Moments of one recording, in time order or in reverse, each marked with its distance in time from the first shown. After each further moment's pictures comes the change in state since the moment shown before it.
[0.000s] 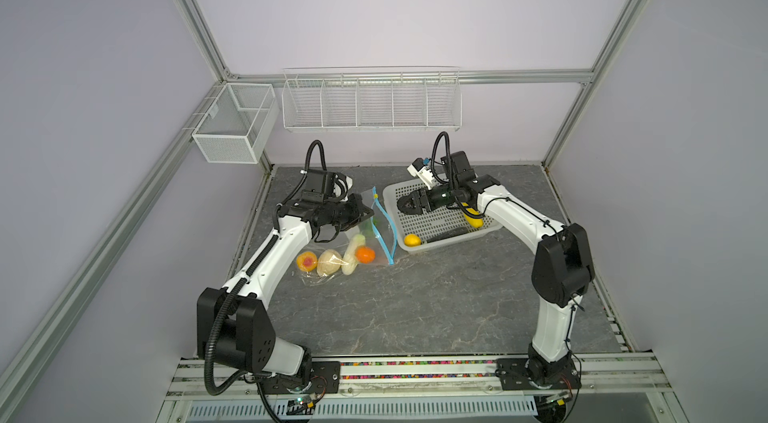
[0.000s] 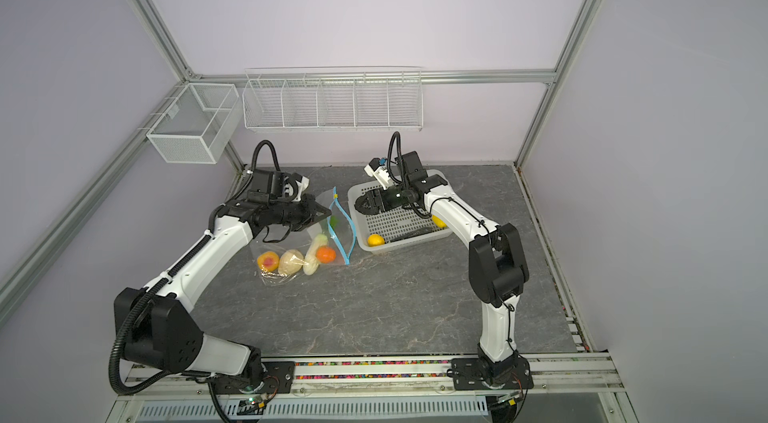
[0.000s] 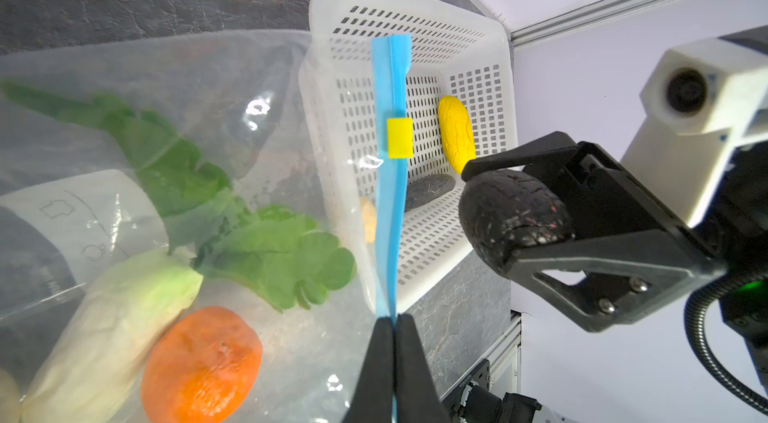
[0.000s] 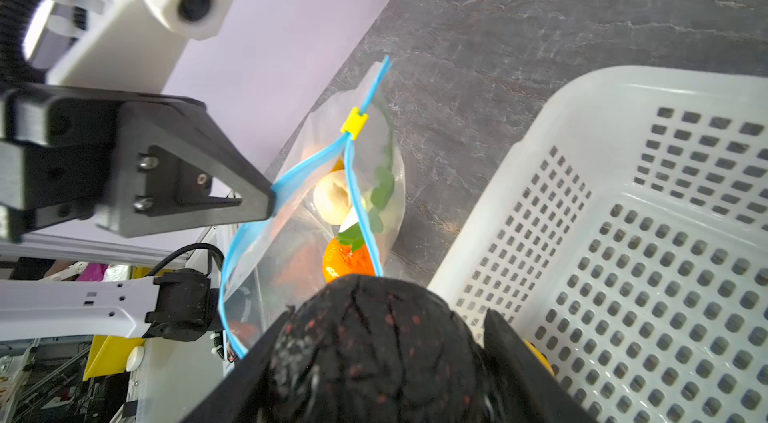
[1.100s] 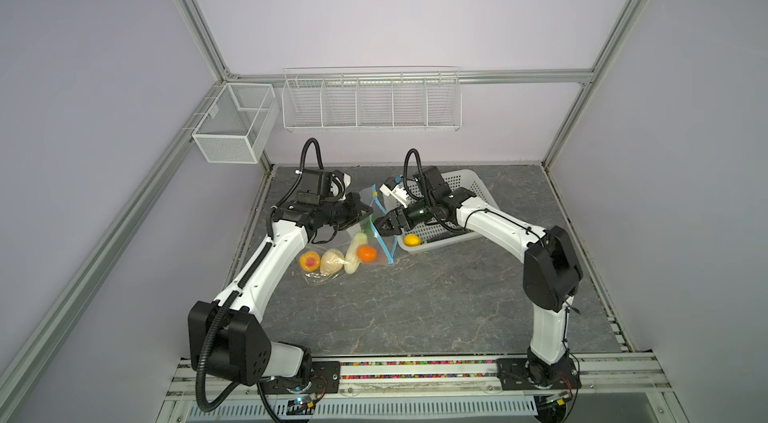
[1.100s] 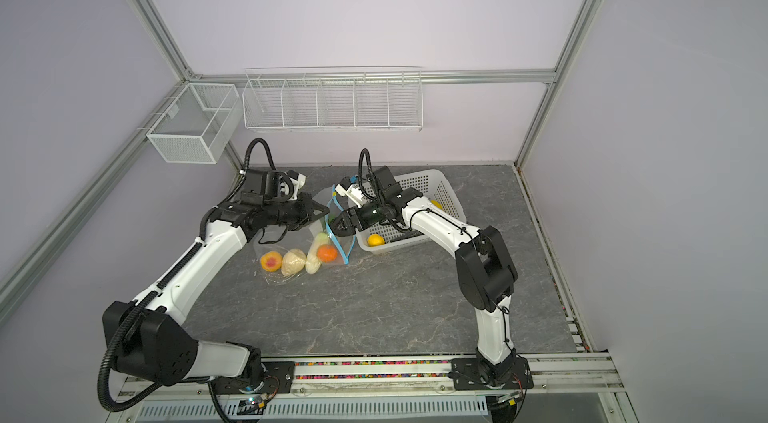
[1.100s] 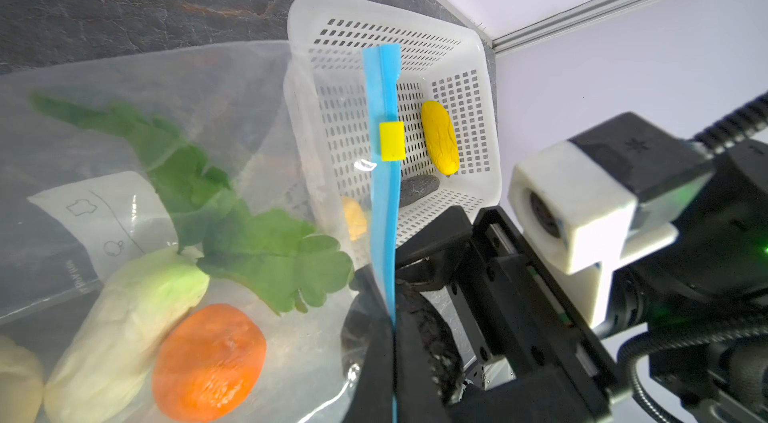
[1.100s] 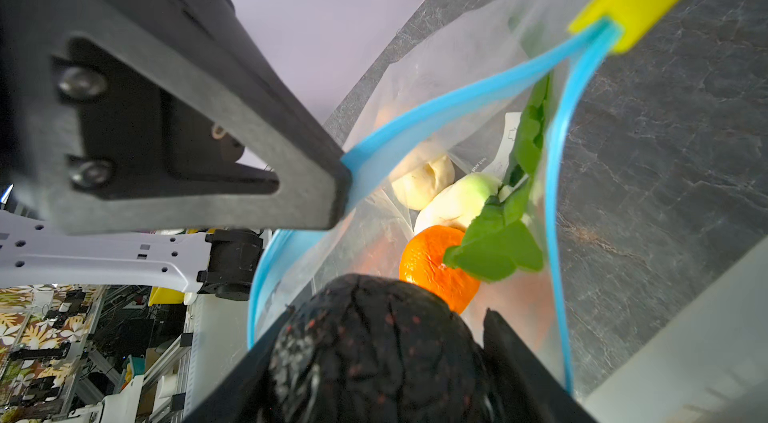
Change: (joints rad) left arm -0.004 -0.059 0.000 -0.007 0.000 -0.008; right arm 0.167 0.040 -0.027 0.039 -0.039 0.051
